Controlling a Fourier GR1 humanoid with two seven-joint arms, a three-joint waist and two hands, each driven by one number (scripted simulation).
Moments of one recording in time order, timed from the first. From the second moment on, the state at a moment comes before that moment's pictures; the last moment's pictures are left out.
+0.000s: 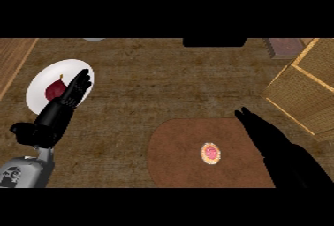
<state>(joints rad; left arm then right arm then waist) -0.18 0.36 -0.11 -1.56 0.11 -0.04 0.00 -0.19 -0.42 0.47 -2.31 0.47 0.34 1.09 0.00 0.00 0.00</state>
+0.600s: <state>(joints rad) -0.17 0.32 -0.08 -1.56 0.07 -0.08 -0.01 -0.02 -0.30 0.56 -2.10 0.79 0.16 0.87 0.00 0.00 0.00</state>
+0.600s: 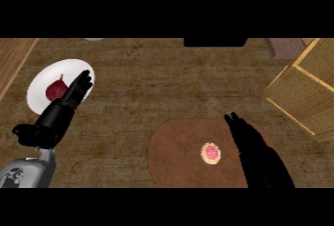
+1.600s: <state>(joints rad) -0.17 0.25 -0.01 -1.59 -0.01 -0.15 0.02 0.04 -0.18 0.52 -1.98 0.91 0.14 0.70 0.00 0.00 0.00</state>
